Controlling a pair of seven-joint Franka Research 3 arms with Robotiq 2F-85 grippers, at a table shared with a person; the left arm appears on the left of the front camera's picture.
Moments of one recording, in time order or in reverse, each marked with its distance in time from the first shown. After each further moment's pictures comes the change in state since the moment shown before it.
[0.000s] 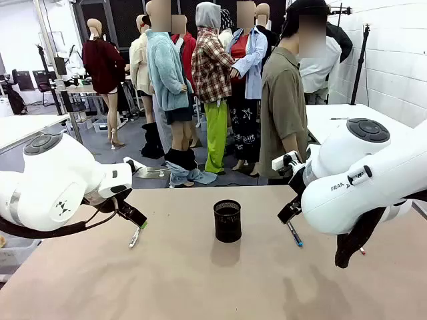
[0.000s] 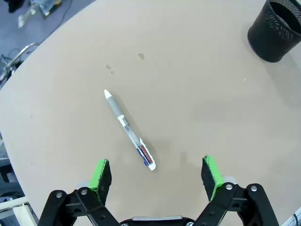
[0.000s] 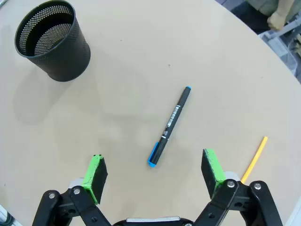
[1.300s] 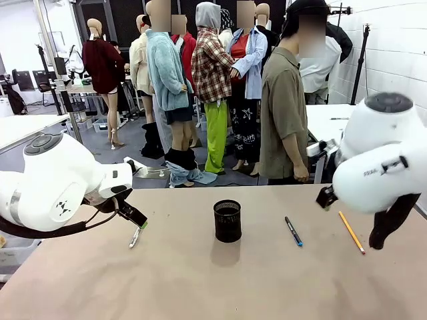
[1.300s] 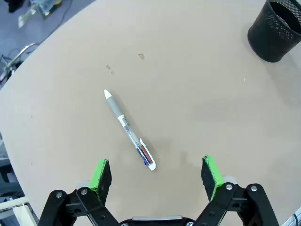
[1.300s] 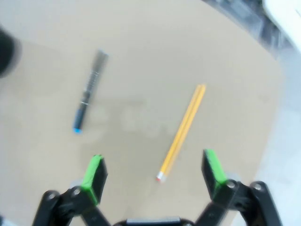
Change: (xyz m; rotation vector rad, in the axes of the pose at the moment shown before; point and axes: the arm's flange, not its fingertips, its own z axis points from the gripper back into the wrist) left arm 0.000 -0.001 0.000 0.000 0.000 -0.002; right arm -0.017 -0.079 0.045 -0.212 0.180 -0.153
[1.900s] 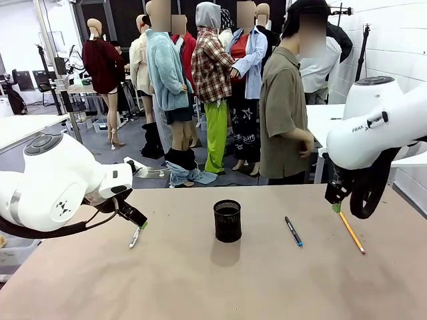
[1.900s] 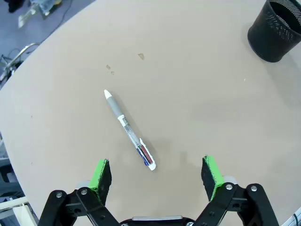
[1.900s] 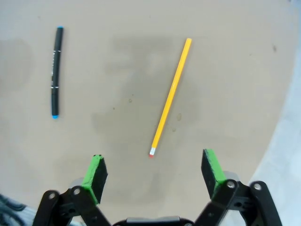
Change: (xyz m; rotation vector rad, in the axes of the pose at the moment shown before) left arm 0.000 0.000 0.000 0.000 0.001 0.000; right arm 0.024 -0.049 -0.047 0.135 0.311 -0.146
